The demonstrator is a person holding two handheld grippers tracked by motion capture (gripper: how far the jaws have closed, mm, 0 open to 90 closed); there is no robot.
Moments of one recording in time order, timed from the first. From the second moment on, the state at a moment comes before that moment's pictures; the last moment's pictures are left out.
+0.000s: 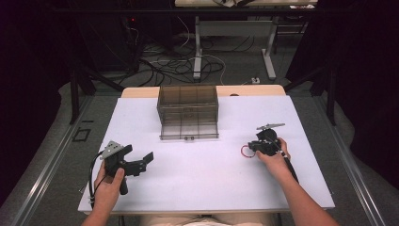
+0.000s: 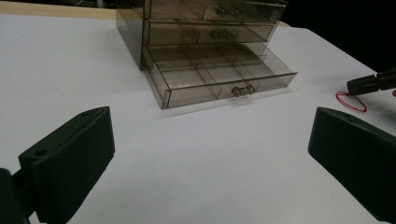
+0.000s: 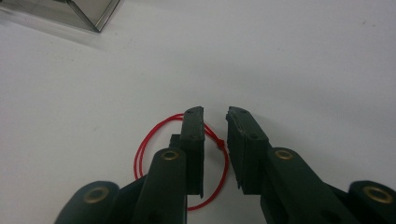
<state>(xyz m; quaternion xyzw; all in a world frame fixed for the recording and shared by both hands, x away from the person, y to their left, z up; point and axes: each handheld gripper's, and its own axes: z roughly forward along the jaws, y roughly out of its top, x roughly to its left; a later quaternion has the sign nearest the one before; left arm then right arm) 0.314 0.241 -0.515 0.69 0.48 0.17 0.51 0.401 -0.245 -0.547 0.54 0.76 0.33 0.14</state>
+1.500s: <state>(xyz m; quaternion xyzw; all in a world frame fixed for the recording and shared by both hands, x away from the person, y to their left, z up) 0.314 0.240 -0.515 0.70 0.48 0.17 0.50 0.401 -0.243 -0.550 0.53 0.78 0.31 0.14</state>
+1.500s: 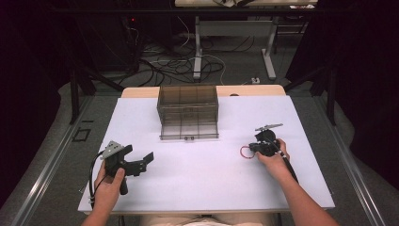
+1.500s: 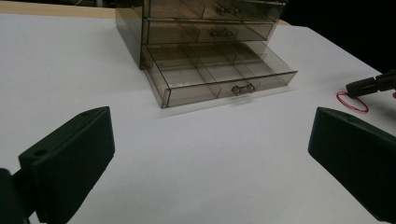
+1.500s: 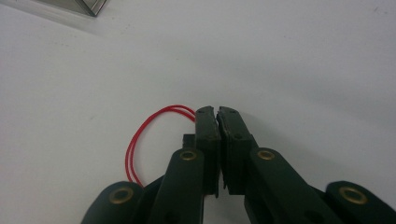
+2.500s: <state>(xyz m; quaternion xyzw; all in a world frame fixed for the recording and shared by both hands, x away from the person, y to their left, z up) 0.314 0.241 -0.515 0.70 0.48 0.17 0.50 0.397 -0.245 -0.542 0.56 0.74 0.34 0.14</state>
